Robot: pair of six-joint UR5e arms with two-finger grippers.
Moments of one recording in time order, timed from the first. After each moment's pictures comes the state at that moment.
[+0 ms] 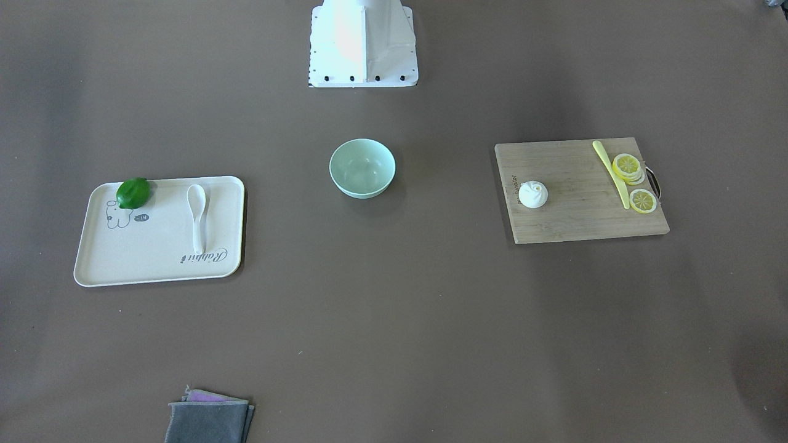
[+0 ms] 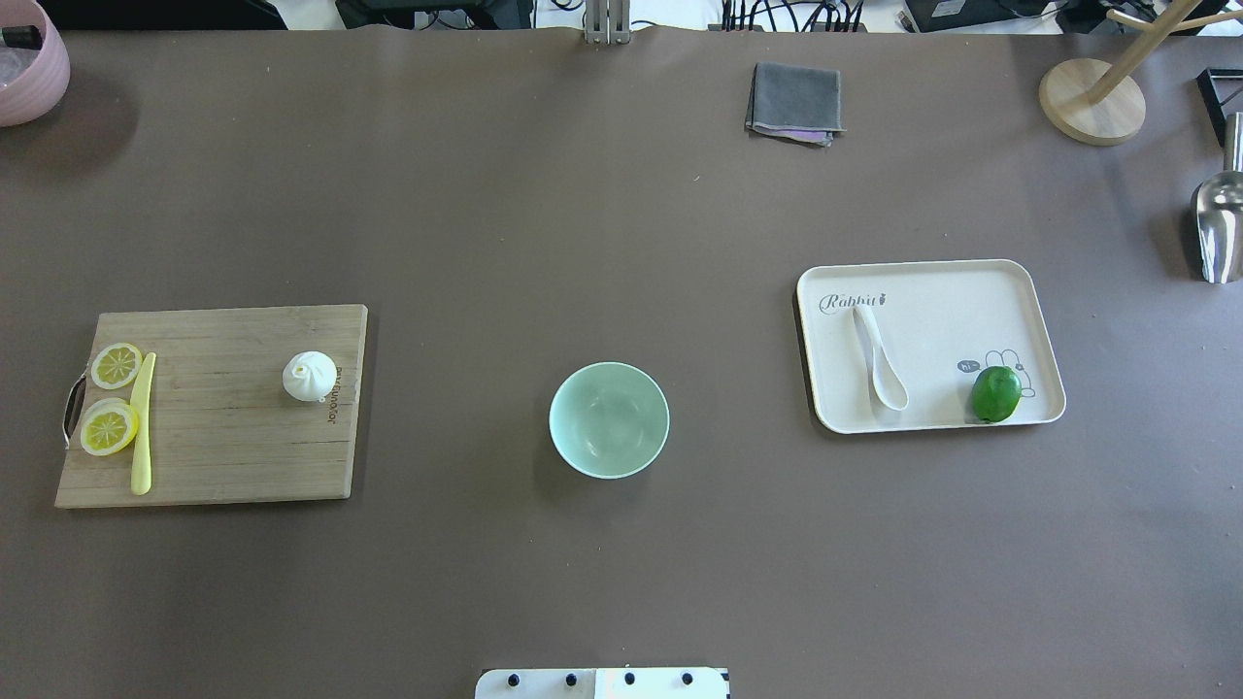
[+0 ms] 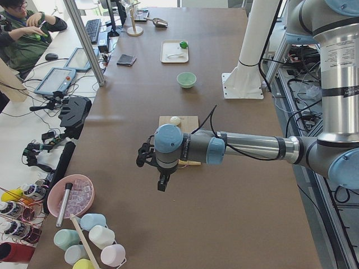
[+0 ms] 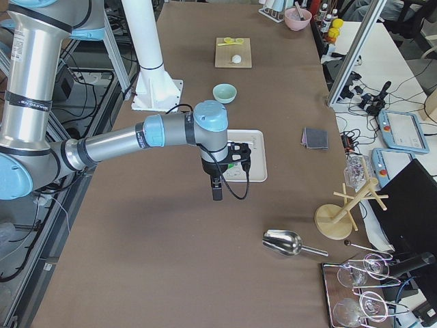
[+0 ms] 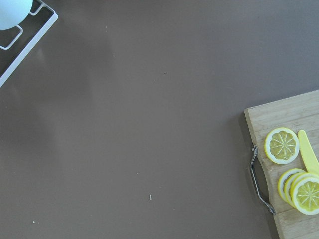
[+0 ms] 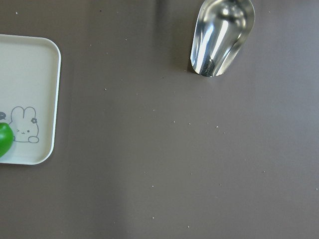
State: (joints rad) left arm -1.59 -1.42 -1.80 -1.62 -2.43 0.14; right arm 1.53 -1.82 2.13 -1.76 2.27 0.00
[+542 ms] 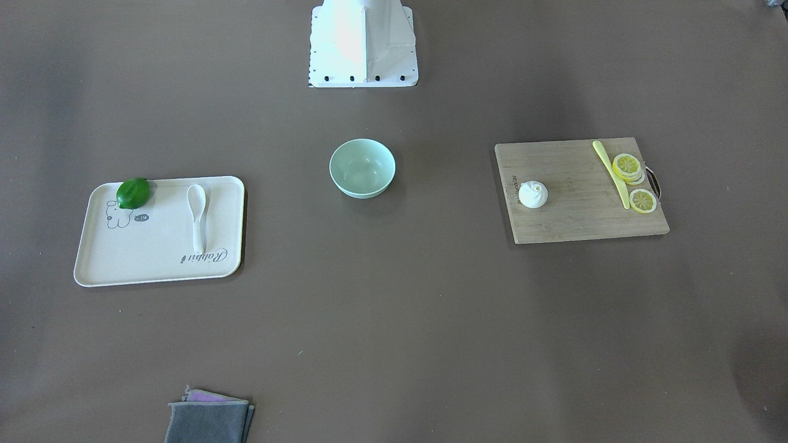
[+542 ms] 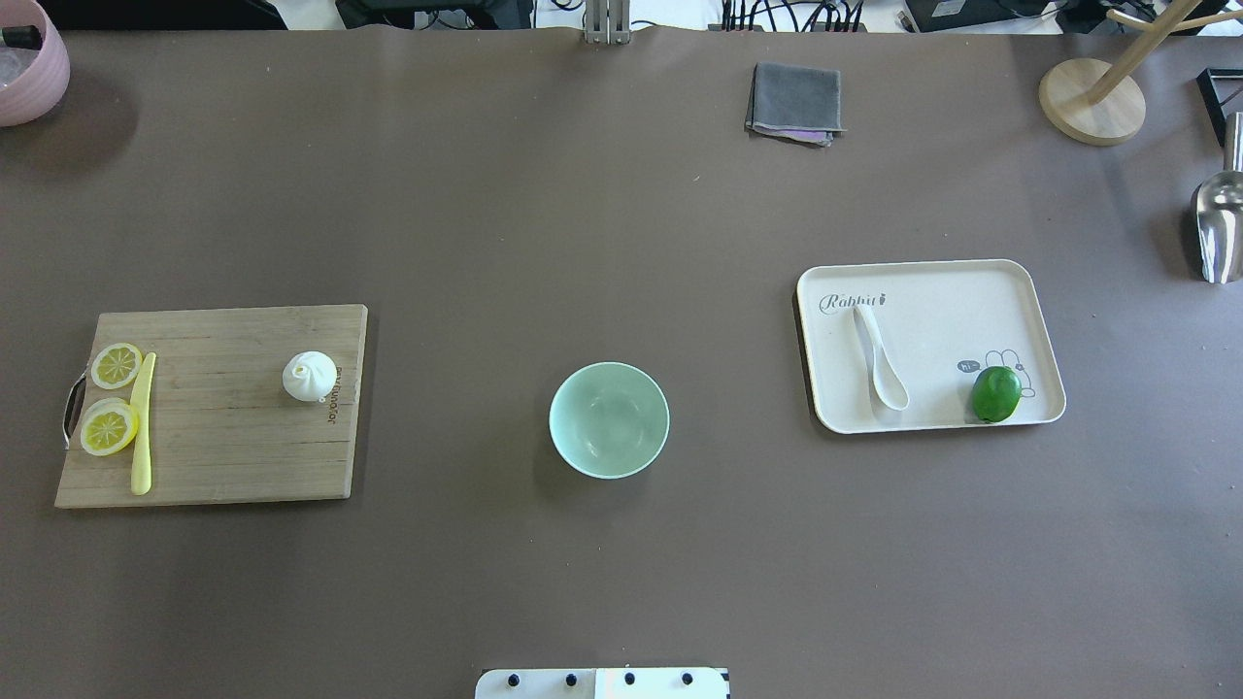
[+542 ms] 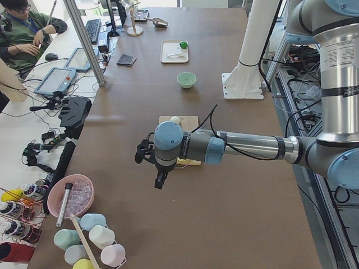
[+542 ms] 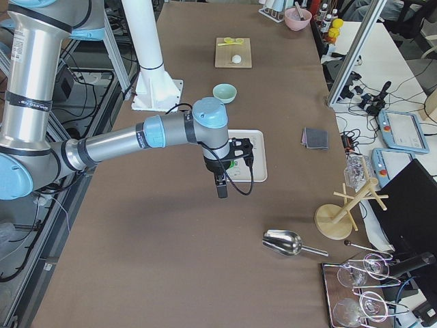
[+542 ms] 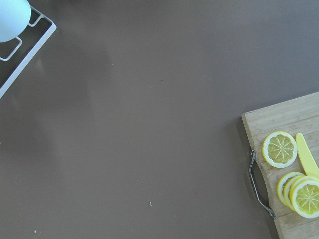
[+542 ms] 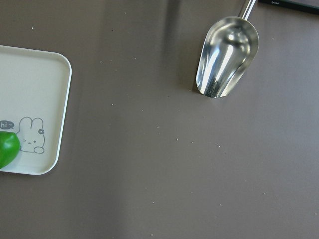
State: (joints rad) left arm -1.59 -1.43 -1.80 -1.67 -2.43 0.13; right arm 1.54 -1.82 2.12 -1.67 2.27 -0.01
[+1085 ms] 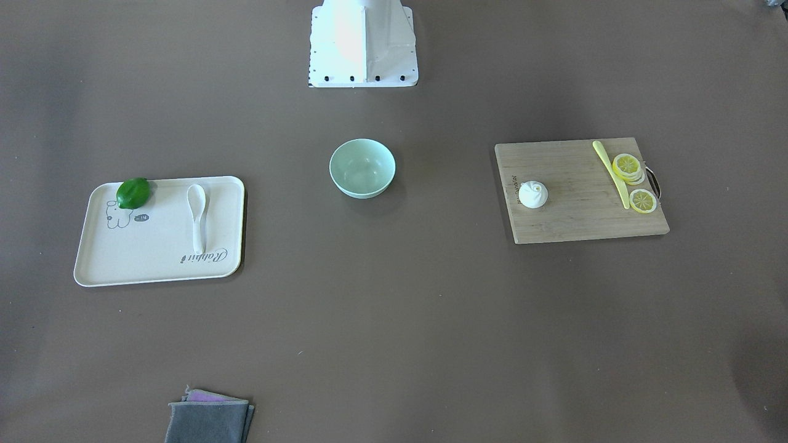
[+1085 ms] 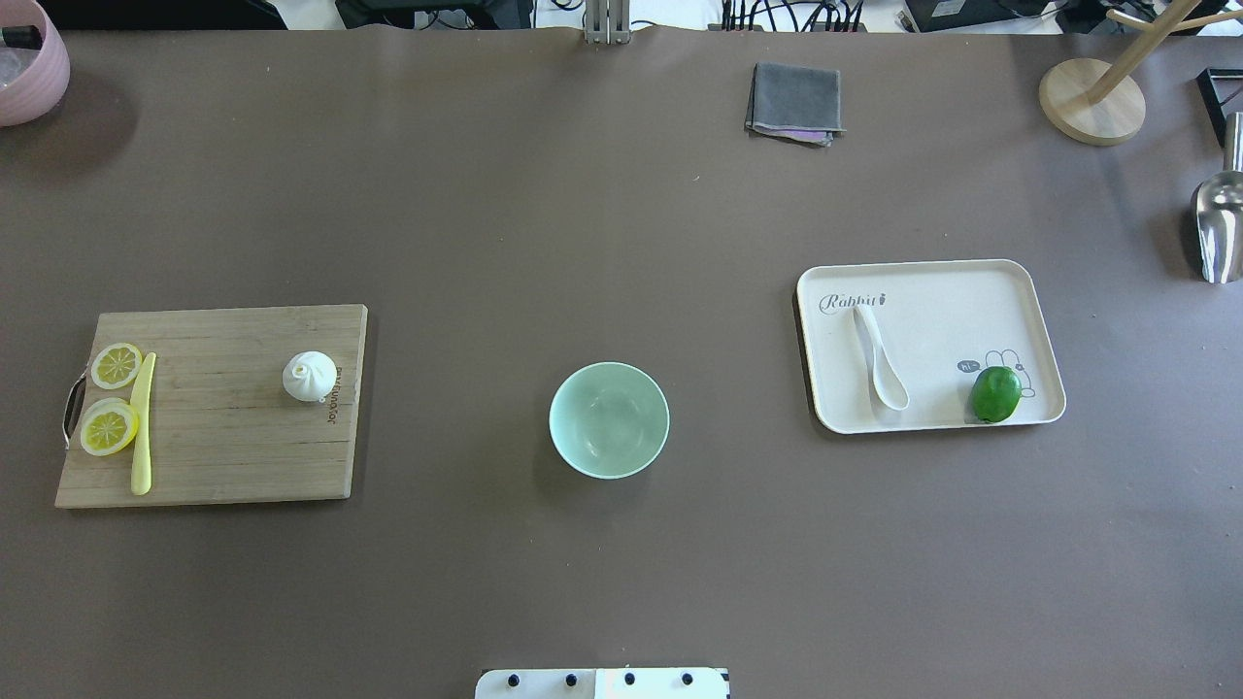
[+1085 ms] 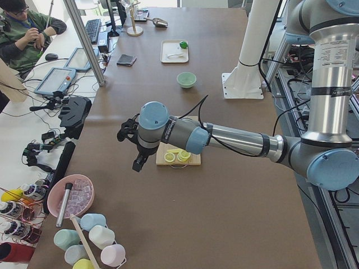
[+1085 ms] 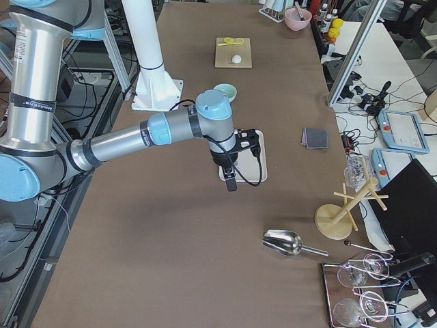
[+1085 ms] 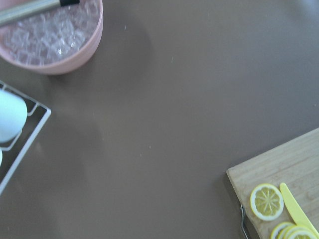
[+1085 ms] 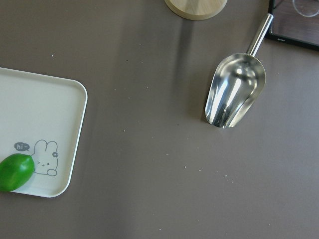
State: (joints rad) left arm -1.59 -1.58 -1.76 -1.80 -2.42 0.12; right arm 1.53 -1.76 2.11 -1.64 2.28 0.01
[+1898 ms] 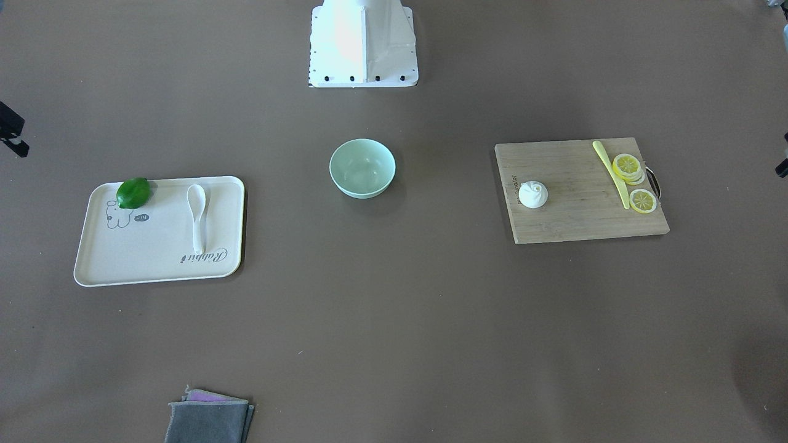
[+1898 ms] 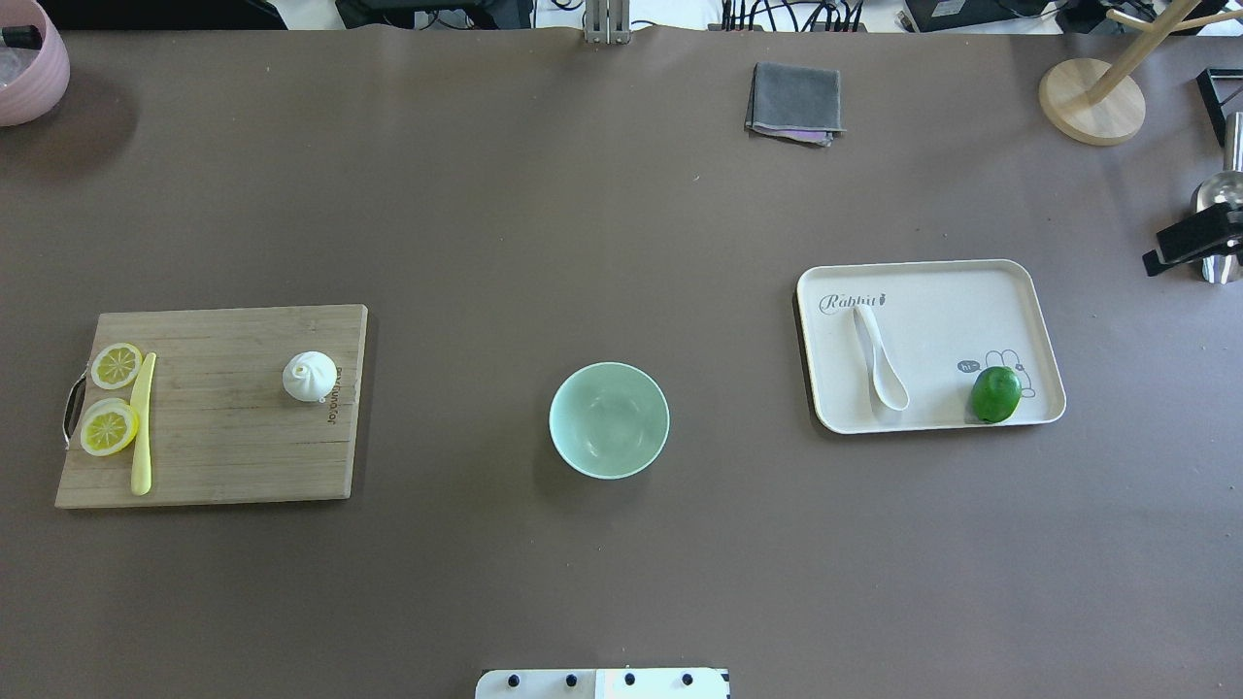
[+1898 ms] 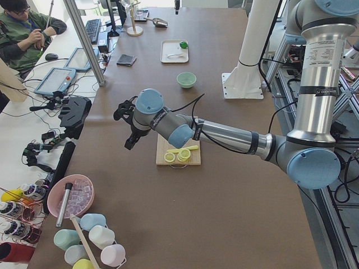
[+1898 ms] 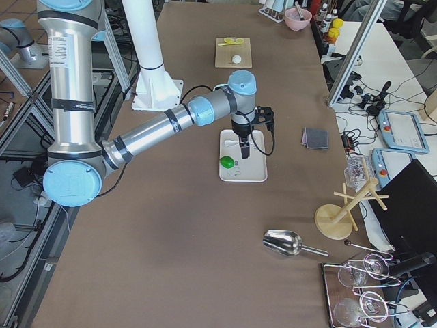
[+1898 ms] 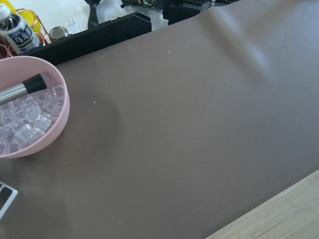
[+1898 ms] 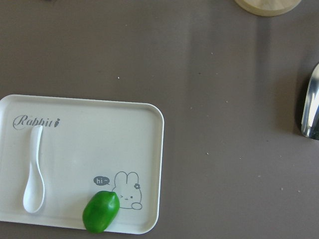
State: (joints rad) left arm -1.44 -1.62 -1.74 -2.05 -2.42 -0.12; right arm 1.16 -1.56 2.08 -1.60 2.23 0.51
